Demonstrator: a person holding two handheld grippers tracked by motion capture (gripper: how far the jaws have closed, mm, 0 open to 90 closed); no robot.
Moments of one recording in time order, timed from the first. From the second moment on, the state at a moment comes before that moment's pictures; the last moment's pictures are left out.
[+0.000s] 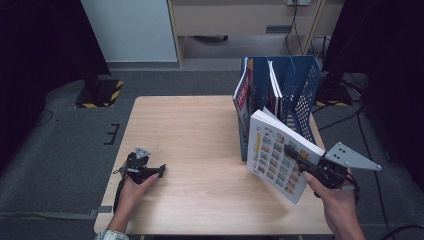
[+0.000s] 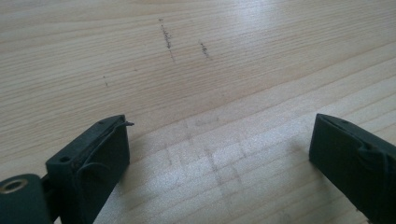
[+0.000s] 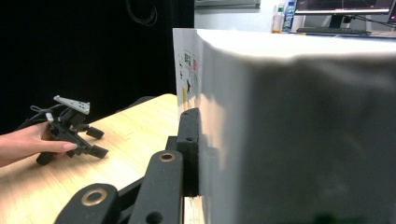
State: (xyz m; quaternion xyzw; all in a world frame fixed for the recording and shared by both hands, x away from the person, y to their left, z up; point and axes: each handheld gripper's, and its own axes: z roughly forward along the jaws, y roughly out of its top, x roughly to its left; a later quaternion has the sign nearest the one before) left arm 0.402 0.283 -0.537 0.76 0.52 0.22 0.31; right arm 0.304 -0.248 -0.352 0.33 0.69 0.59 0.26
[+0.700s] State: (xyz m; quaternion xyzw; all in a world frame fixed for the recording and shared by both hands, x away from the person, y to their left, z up) left arm 0.399 0.284 -0.537 0.77 0.52 0.21 0.31; right arm 0.293 -0.274 -0.350 0.35 0.68 0.58 0.28
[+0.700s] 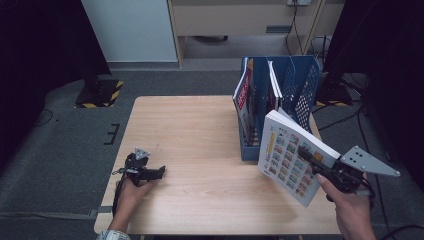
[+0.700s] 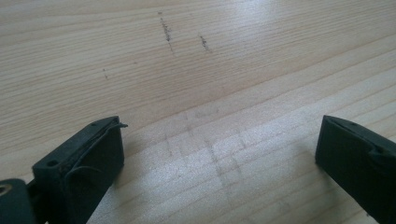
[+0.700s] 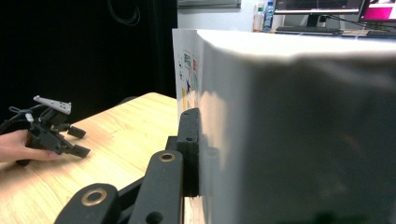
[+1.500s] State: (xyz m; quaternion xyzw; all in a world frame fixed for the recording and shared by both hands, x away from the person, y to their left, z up) left arm 0.399 0.285 -0.537 0.76 0.53 0.22 0.31; right arm 0.286 -0.299 -0.316 0.38 0.65 0.58 0.31
